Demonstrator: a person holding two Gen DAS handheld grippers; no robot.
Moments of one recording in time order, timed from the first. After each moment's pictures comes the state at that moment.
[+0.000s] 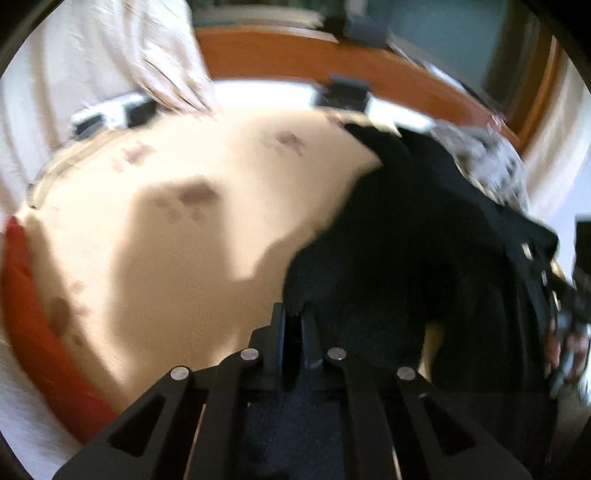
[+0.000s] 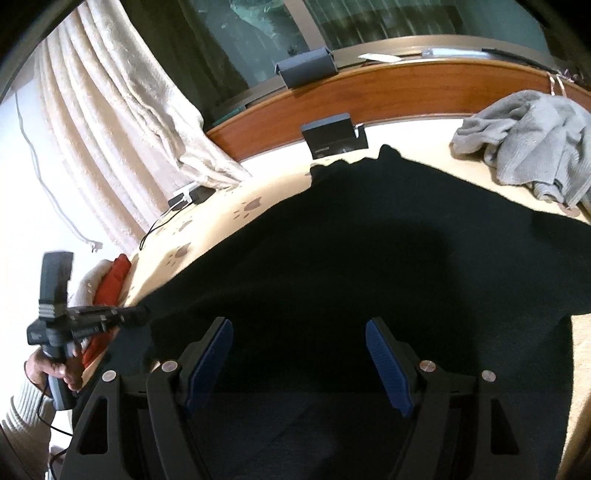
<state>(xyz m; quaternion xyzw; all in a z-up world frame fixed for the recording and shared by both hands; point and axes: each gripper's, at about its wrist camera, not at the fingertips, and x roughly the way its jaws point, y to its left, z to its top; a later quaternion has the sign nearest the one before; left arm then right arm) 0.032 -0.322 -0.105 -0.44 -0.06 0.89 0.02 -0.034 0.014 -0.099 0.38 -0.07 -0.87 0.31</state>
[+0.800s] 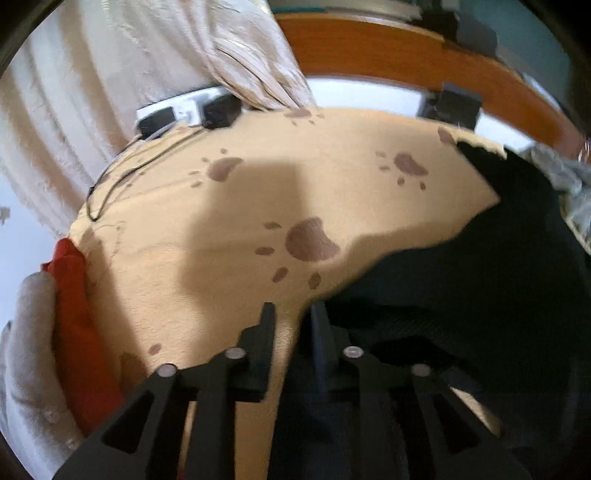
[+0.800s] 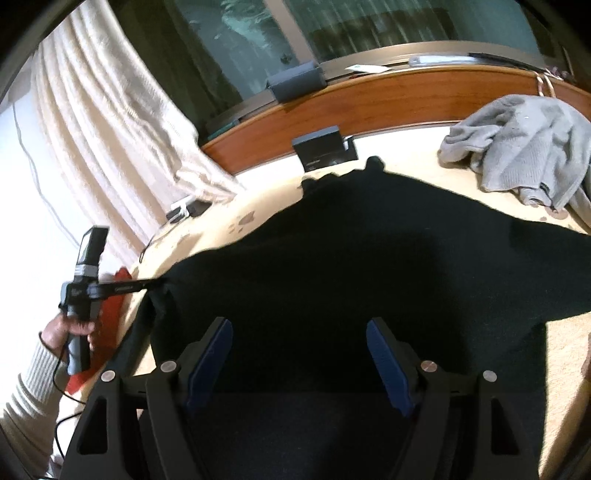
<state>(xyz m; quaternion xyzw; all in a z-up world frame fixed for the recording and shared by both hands) -0.025 -0.369 -0.115 -0.48 -0.02 0.87 -0.13 -0.037 0.037 -0.090 0.37 -0.09 -0.88 0.30</state>
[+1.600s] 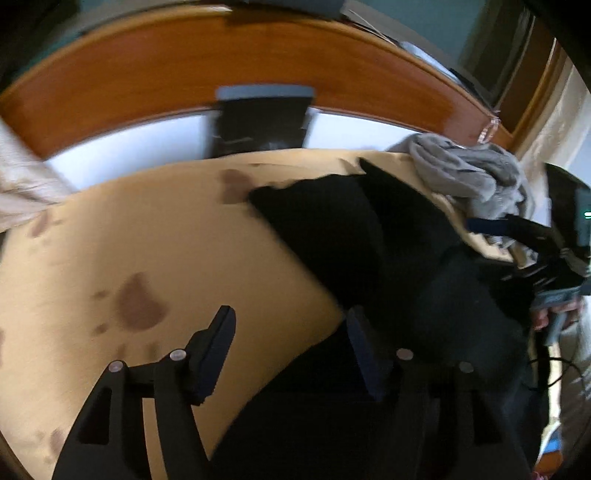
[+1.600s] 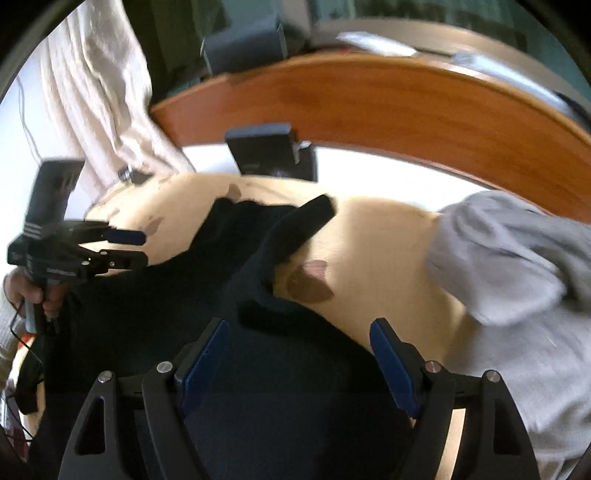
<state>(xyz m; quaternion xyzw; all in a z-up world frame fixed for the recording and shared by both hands) -0.208 -0.211 -0.133 -0.49 -0.03 0.85 0.19 -0.257 0.023 -0.089 0.43 0.10 -0.83 0.34</state>
